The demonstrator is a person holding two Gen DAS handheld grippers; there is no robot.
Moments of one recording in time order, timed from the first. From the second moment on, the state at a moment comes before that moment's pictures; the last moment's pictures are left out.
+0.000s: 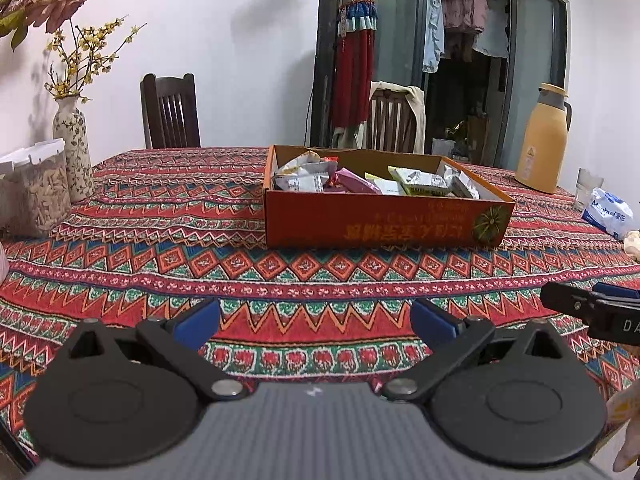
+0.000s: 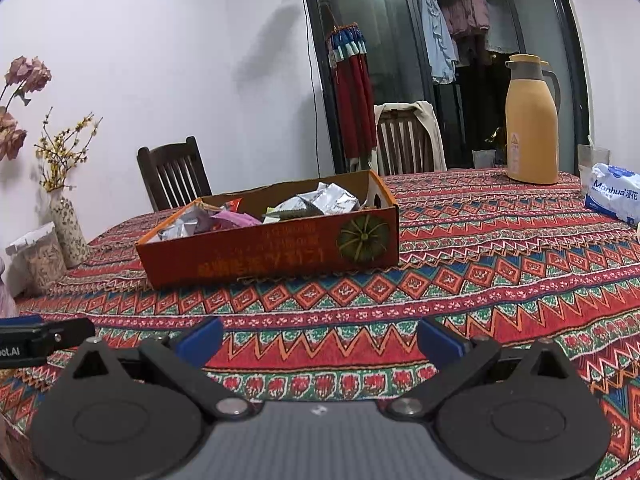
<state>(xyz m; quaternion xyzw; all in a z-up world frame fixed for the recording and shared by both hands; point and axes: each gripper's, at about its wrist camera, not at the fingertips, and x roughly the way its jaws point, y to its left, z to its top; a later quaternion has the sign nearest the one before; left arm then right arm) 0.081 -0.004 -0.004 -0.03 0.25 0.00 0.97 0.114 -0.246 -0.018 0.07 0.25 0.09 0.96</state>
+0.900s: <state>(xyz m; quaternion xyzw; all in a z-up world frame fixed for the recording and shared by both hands) 0.078 -0.004 -0.006 -0.03 0.25 0.00 0.97 0.113 -0.243 -0.018 0.07 0.25 0.09 0.96</state>
